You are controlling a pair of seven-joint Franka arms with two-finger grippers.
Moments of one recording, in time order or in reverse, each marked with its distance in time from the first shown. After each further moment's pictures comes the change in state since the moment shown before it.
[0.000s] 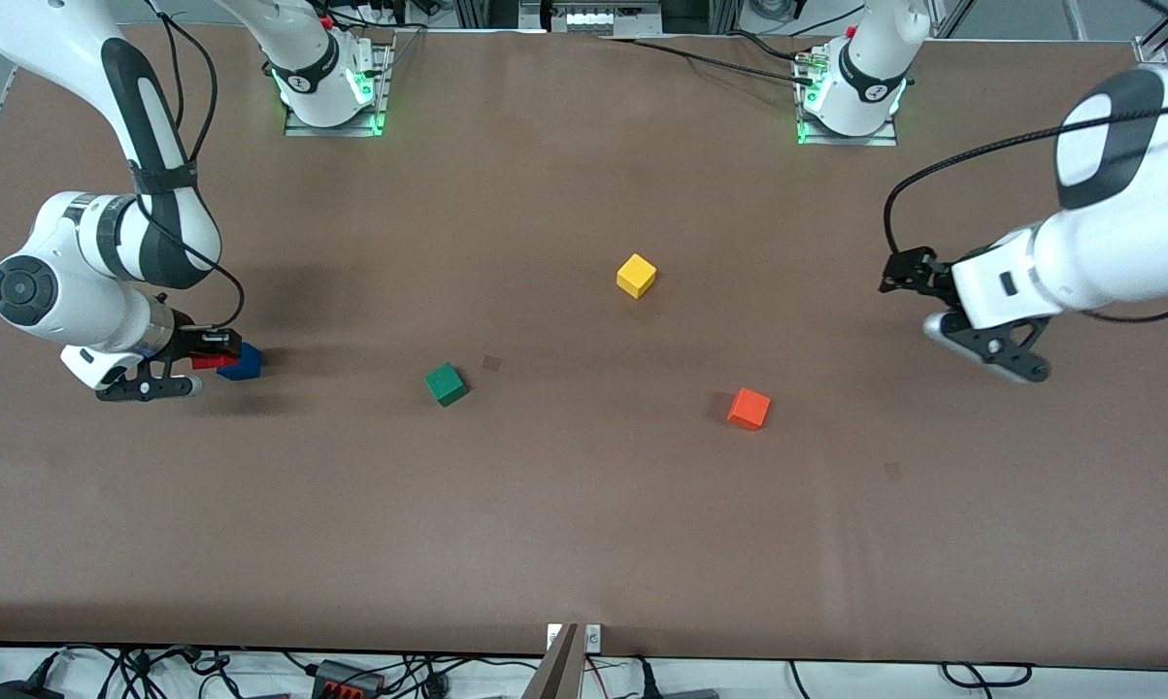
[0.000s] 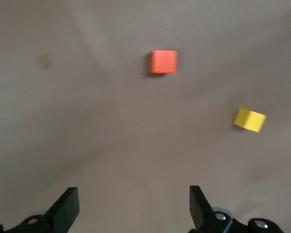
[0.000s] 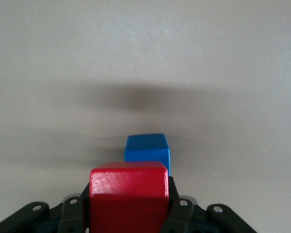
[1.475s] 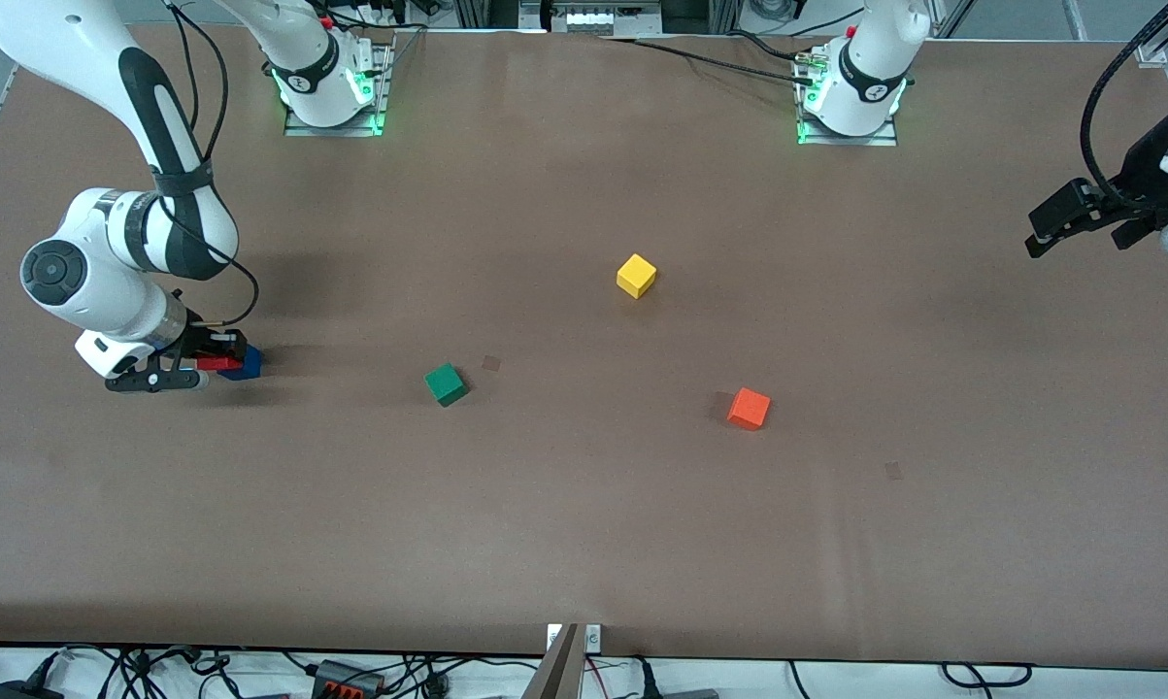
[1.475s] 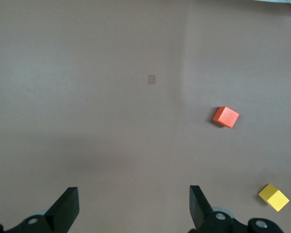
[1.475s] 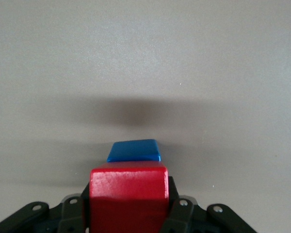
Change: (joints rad) left arm -0.003 -0.241 0.102 -0.069 0.103 0.054 -0.355; right arm 0.002 0.006 -0.012 -0.105 -0.020 0.170 0.015
